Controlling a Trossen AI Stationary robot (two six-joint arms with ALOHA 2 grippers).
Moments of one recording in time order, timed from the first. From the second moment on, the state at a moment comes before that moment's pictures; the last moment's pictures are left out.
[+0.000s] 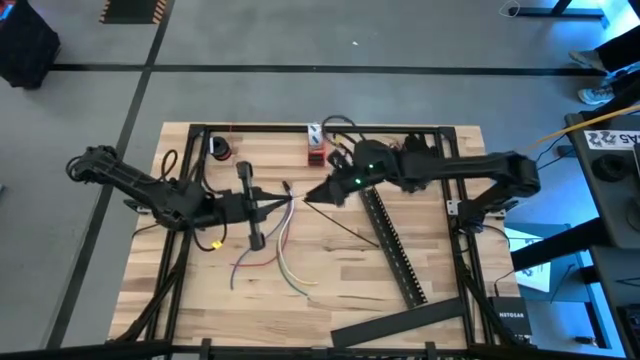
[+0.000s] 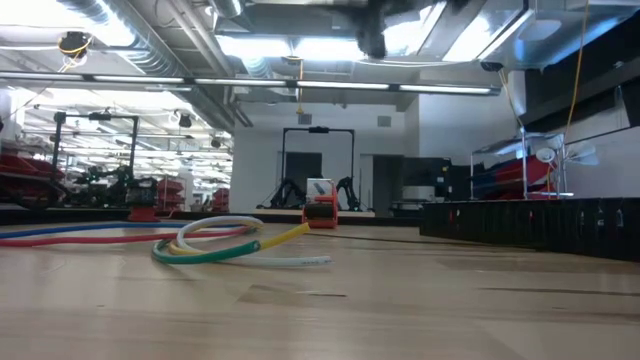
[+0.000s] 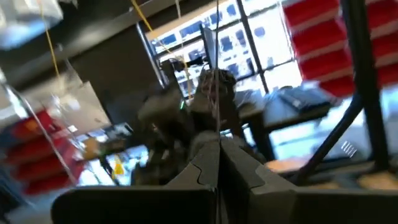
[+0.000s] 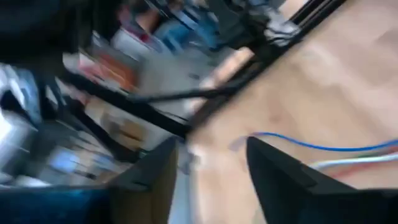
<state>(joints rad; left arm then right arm) -0.41 1.13 1.02 0.31 -0.61 0.50 -0.11 1.55 1.18 0.11 -0.41 0.95</state>
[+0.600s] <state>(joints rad) -0.38 1.19 1.01 0.16 -0.42 0.66 -0.10 1.83 1.12 0.84 -0.51 1.80</state>
